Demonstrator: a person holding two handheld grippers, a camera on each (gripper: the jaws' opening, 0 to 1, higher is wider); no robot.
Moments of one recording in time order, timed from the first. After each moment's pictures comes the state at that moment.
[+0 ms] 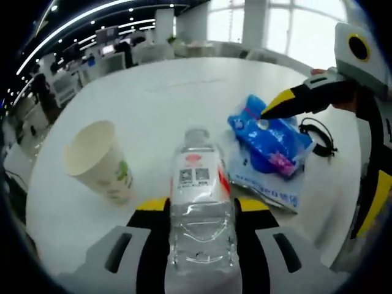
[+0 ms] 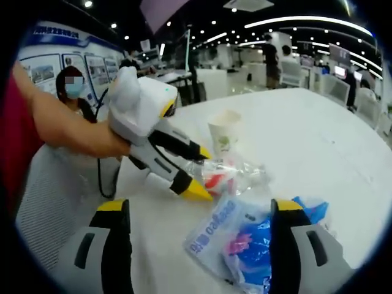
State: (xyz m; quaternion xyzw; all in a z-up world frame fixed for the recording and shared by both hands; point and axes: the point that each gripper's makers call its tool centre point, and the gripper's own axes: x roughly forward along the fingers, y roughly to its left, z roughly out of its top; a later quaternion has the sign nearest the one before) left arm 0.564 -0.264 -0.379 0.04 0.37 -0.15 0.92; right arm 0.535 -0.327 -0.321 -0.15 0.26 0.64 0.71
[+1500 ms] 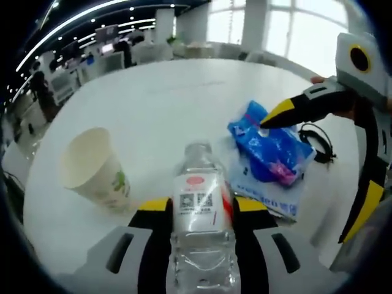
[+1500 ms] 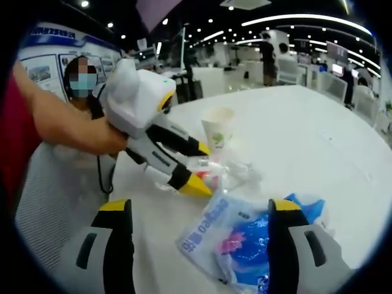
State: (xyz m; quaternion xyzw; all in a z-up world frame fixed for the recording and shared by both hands) left arm 0.574 -0.270 -0.376 0.03 0.37 -0.16 0.92; right arm 0.543 -0.332 -0.327 -0.16 0.27 0.63 0.71
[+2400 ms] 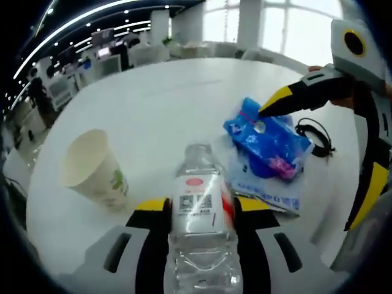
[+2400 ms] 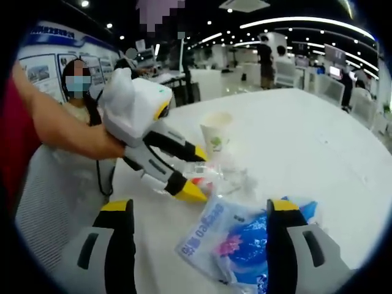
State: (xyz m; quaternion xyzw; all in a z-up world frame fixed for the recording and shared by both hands) left arm 0.572 -0.273 -0.375 0.05 0.36 -0.16 0.92; right arm 0.544 -0.335 -0.319 -0.16 0.26 0.62 0.72
